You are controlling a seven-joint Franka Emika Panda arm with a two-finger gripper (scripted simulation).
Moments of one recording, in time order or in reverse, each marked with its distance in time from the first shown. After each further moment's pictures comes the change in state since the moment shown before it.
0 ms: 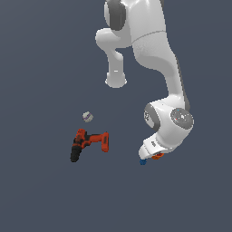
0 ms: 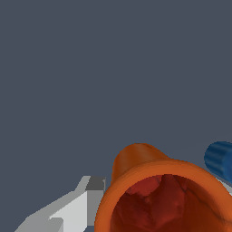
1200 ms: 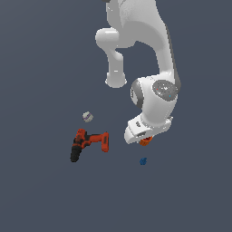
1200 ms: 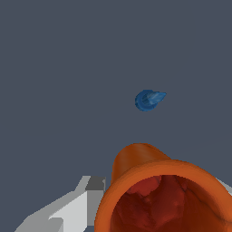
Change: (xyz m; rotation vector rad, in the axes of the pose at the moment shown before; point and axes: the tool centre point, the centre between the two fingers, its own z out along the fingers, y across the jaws) arm -0.060 0.050 -0.077 -0.001 -0.002 0.000
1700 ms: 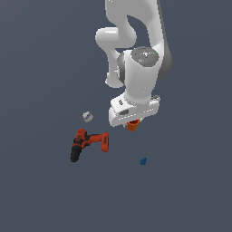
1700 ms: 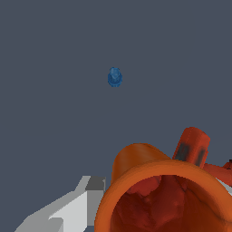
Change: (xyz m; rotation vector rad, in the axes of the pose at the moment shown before) arm -0.055 0.047 -0.073 0.000 0.001 0.001
